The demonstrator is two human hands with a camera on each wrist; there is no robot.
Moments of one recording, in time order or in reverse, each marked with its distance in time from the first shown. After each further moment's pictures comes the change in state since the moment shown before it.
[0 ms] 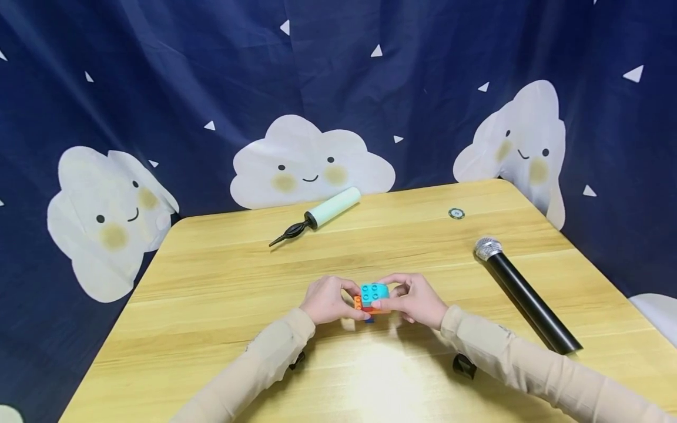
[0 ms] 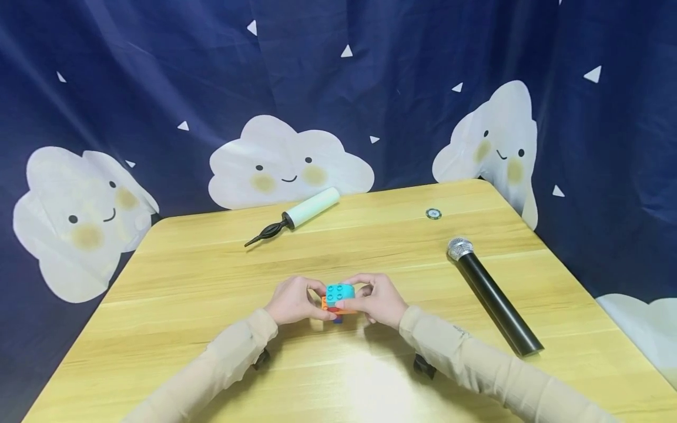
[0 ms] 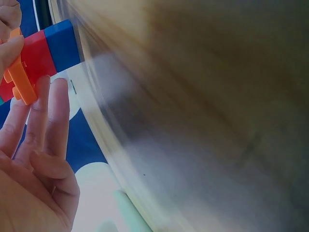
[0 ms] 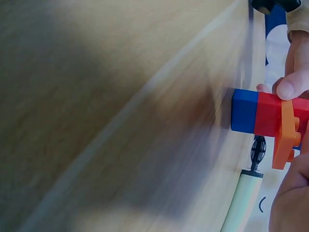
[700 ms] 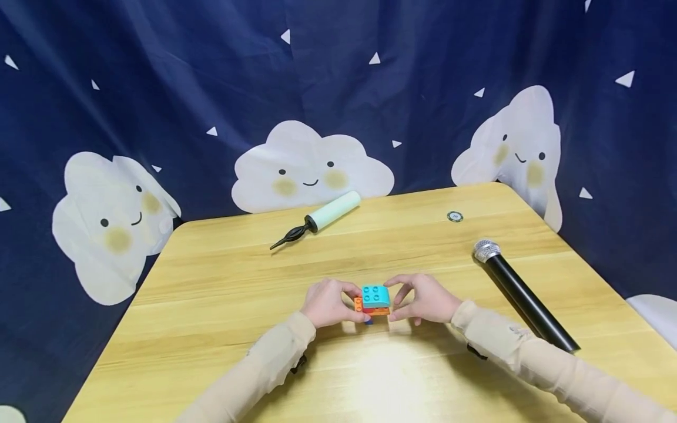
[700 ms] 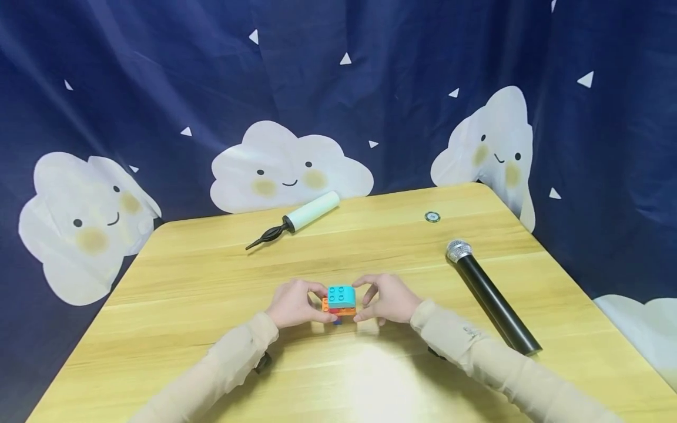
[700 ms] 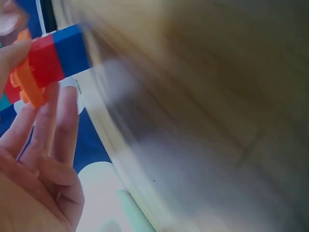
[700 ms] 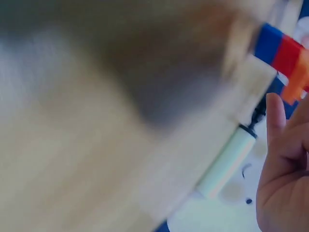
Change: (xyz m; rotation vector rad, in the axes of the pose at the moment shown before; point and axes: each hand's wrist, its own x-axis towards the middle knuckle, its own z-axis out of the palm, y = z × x) left_hand -0.003 0.000 0.004 0.064 0.041 0.010; right_hand 0.001 0.005 -0.025 -0.435 -0.070 -0.093
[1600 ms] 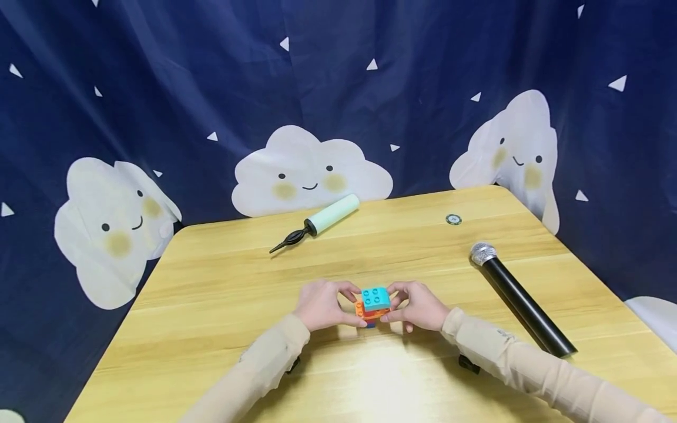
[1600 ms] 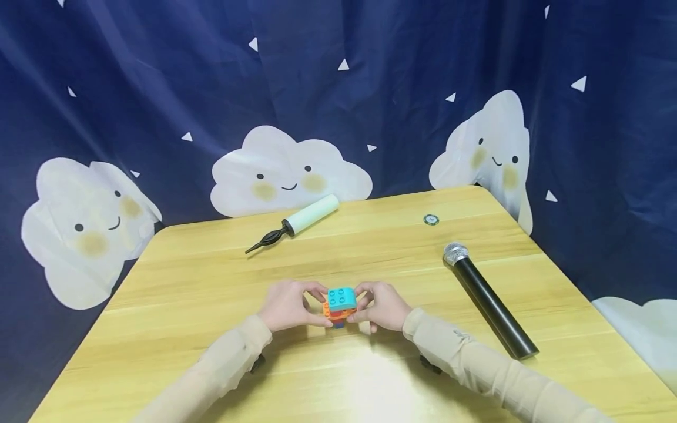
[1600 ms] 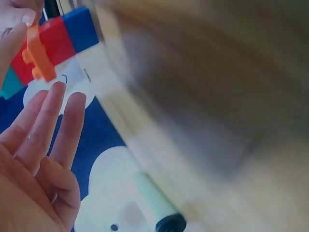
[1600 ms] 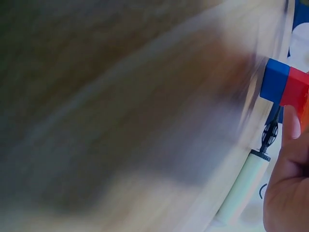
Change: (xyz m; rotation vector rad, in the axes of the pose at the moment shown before) left_hand -0.005 0.001 -0.011 0.196 0.076 0.128; right_hand 0.004 0.010 0.018 0.185 0.016 0.029
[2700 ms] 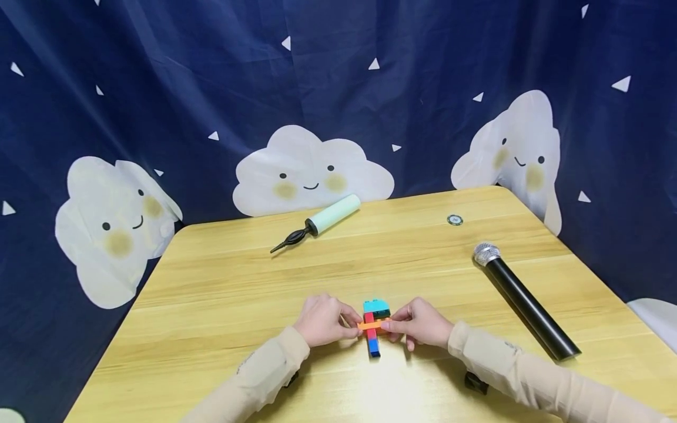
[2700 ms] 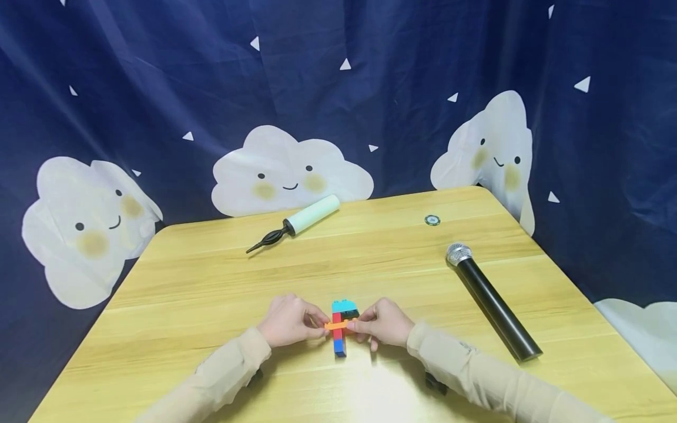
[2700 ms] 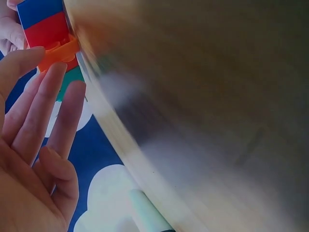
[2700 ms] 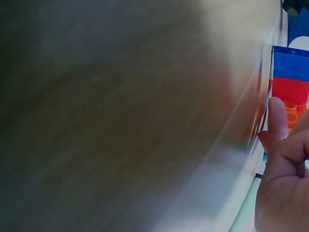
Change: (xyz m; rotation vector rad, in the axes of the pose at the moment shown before) left_hand -0.019 0.002 0.007 -0.040 -0.108 0.107; right_hand -0.017 0.006 0.011 0.068 -0.111 0.107
